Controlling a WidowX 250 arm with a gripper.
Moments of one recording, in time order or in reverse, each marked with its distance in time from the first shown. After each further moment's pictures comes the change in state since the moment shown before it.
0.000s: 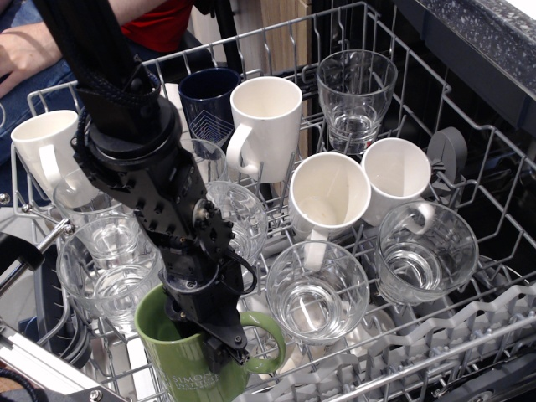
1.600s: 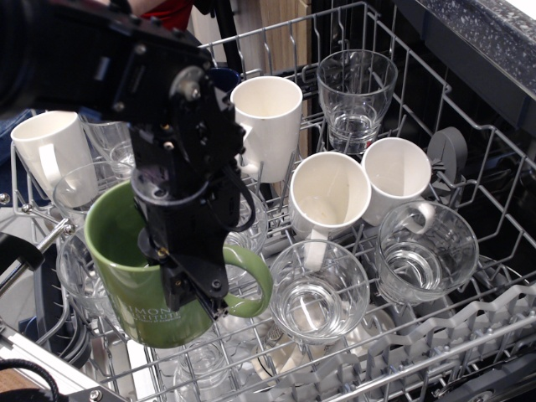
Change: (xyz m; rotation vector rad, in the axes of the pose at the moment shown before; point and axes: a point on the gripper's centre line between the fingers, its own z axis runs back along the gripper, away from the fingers) arm -0.009 -0.023 0.136 0.124 0.020 -0.174
